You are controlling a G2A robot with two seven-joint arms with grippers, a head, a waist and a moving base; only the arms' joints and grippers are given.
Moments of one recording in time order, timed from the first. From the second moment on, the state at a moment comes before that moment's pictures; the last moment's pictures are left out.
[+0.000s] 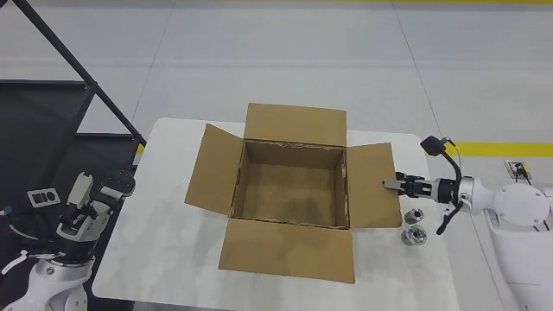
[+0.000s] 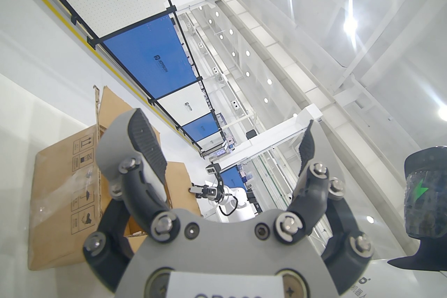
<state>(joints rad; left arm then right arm) 1.51 -1.24 -1.94 -1.93 -0.42 -0.38 -0.56 -0.84 -1.04 1.57 -1.31 -0.24 -0.35 1.28</state>
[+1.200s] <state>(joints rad) 1.51 -1.24 -1.94 -1.93 -0.42 -0.38 -0.56 -1.28 -0.97 1.80 -1.68 -0.77 -0.43 1.08</state>
